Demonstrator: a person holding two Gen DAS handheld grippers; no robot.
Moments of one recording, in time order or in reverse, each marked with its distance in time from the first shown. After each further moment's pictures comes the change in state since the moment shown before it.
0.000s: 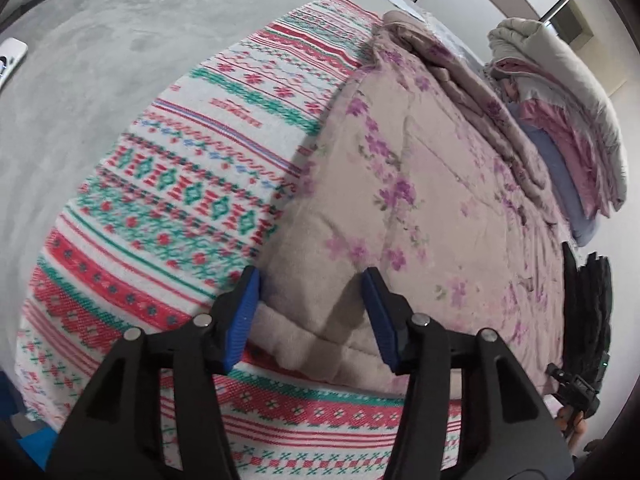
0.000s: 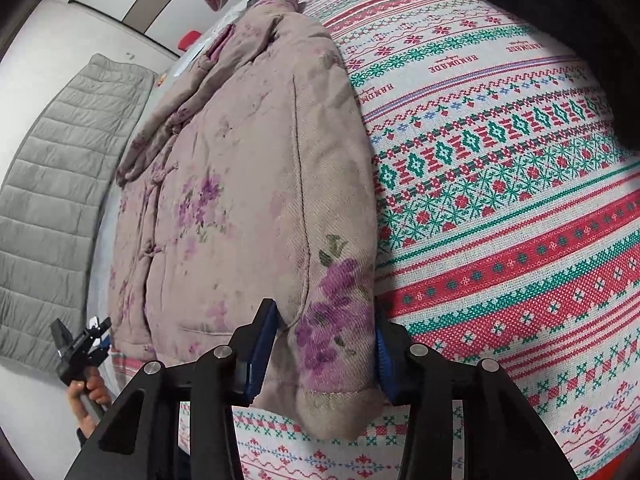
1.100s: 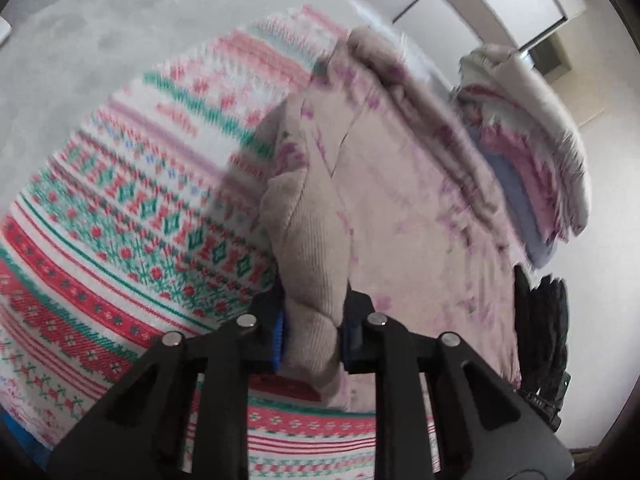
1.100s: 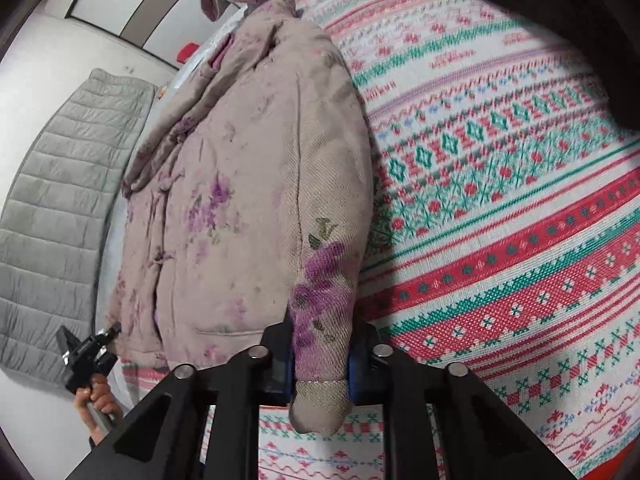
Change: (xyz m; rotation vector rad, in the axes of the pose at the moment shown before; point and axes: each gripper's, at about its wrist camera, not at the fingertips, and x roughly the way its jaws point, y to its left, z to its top) left arm -0.017 -0.027 0.001 -0.068 -0.074 -0.194; right arm -0.019 0.005 -0.005 0.049 -0.074 0.038
